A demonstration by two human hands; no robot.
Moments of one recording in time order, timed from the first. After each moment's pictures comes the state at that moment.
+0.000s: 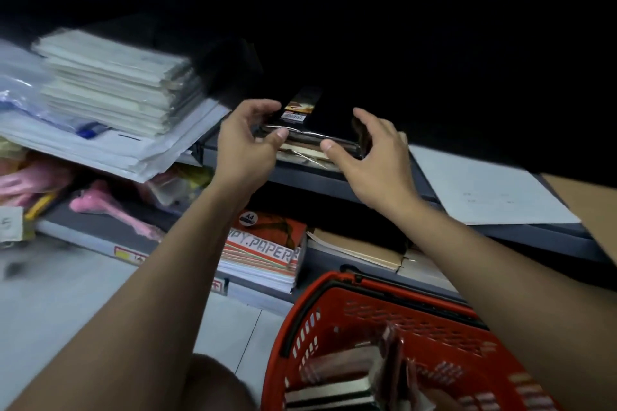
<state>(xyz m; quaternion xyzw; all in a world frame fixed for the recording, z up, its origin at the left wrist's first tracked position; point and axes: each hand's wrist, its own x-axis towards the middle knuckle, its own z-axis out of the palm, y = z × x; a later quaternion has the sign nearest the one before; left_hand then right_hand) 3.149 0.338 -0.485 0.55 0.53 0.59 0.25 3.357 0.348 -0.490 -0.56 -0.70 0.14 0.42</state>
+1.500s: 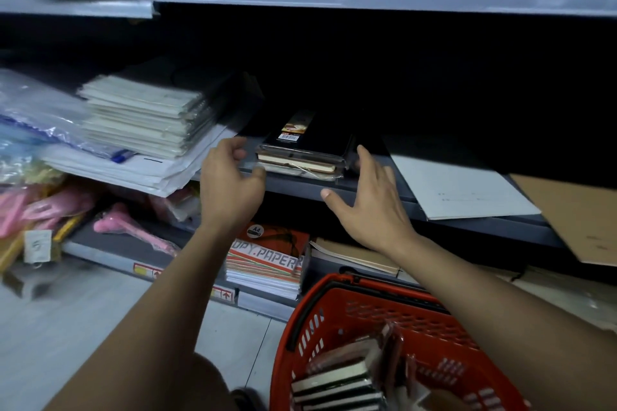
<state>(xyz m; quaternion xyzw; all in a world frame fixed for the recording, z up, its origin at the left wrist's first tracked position) 3.145 0.277 -0.476 0.54 0.66 0.51 0.08 3.373 0.286 -0.497 -0.57 -0.74 0.13 0.33</state>
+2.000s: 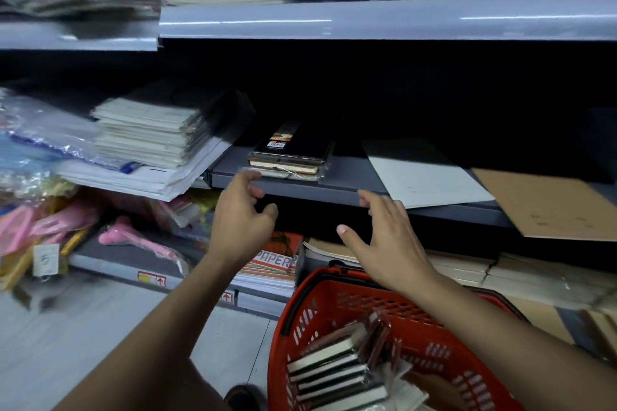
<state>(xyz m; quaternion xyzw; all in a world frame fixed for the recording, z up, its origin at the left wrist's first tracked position) 3.177 0.210 -0.478 0.61 0.64 0.44 0.15 3.426 0.205 -0.509 -0.57 -0.75 0.12 0.33</state>
